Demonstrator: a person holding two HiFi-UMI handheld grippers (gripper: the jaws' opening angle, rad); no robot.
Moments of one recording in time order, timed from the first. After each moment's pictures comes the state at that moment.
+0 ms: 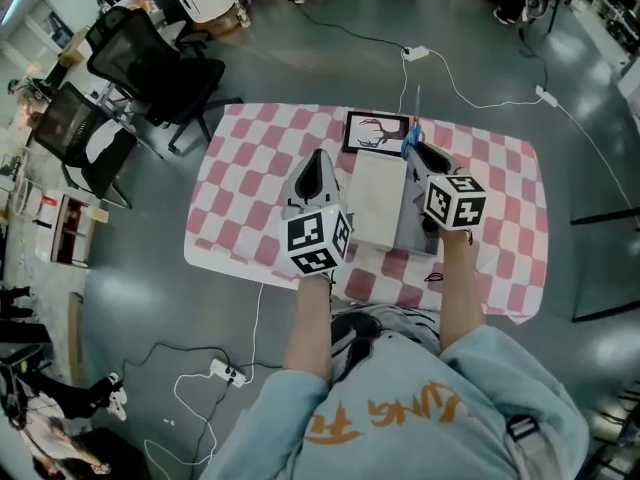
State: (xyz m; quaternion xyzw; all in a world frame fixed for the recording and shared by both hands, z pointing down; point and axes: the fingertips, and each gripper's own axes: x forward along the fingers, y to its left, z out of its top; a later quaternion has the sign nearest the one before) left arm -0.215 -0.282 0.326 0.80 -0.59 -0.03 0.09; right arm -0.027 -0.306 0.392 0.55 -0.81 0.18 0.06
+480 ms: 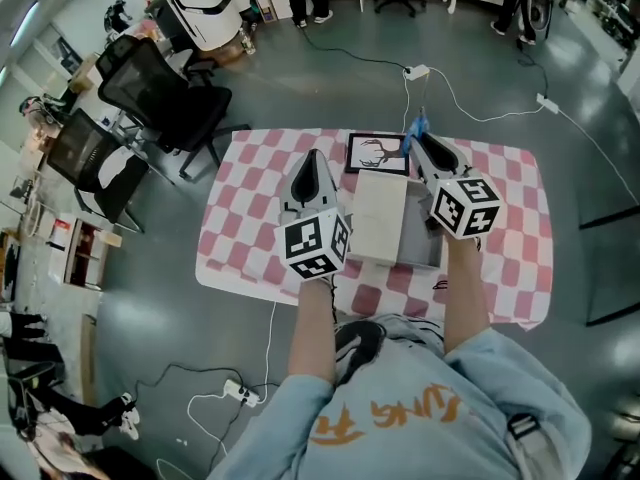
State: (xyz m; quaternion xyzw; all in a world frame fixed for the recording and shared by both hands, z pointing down) left arm -0.209 -0.286 0.270 0.80 -0.59 -0.06 0.03; right arm -0.021 -0.300 0.302 0.54 -0.83 0.10 -0.03
